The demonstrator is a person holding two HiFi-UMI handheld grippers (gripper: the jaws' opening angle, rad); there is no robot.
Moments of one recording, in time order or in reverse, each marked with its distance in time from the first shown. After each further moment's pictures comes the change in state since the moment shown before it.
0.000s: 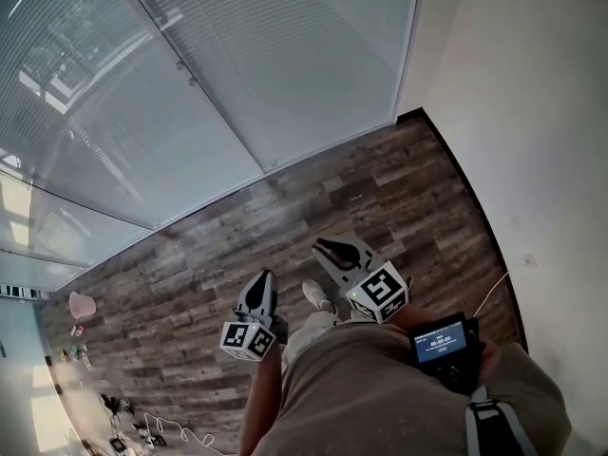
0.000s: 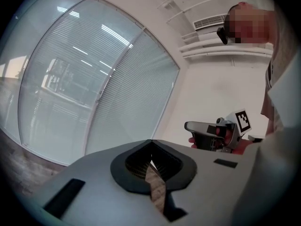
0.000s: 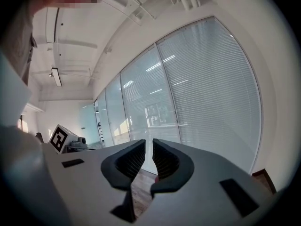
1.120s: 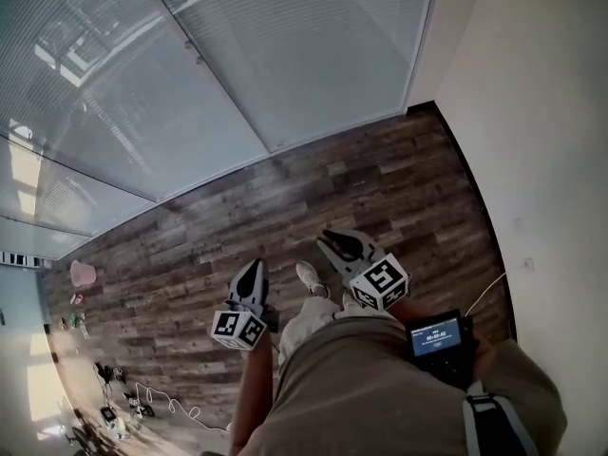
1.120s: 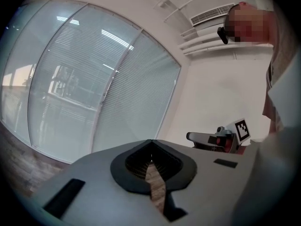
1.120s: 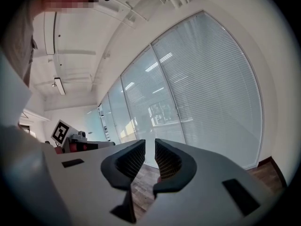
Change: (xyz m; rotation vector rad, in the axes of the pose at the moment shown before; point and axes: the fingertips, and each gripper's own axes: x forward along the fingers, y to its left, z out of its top) left arm -0.021 -0.052 -0.012 0.039 -0.012 0.092; right arm -0.065 -0.015 -0.031 0.078 -0.007 0.067
